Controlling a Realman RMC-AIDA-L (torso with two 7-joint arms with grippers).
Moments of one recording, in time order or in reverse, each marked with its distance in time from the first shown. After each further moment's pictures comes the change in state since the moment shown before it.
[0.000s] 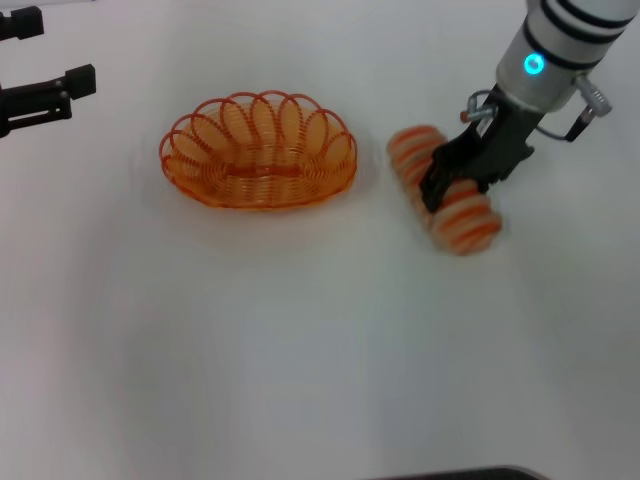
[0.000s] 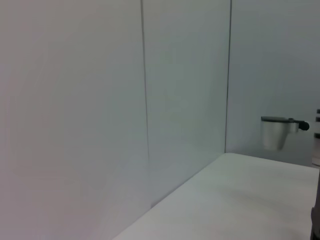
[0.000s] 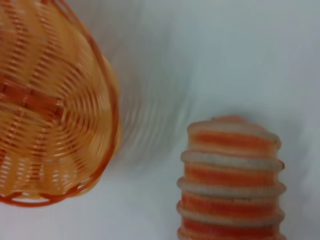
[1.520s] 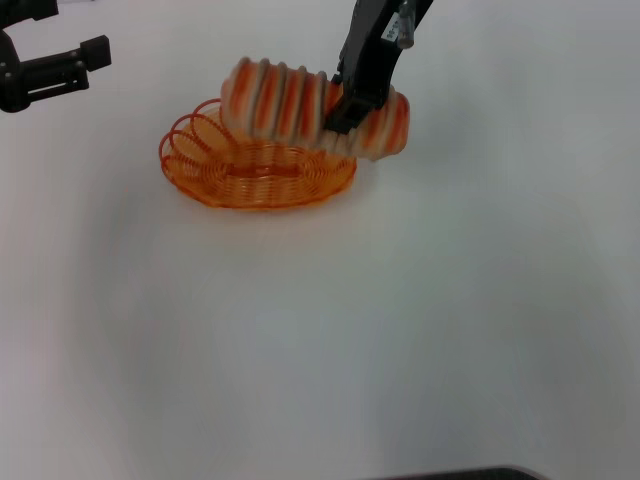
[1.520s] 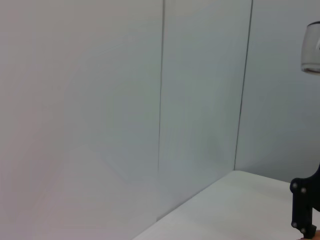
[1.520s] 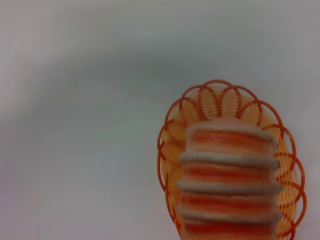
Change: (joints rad) left arm -0.041 -0.002 -0.002 -0.090 -0.016 -0.071 -0.016; right arm 0.128 0.042 -0.127 -0.405 0.165 -0.265 -0.721
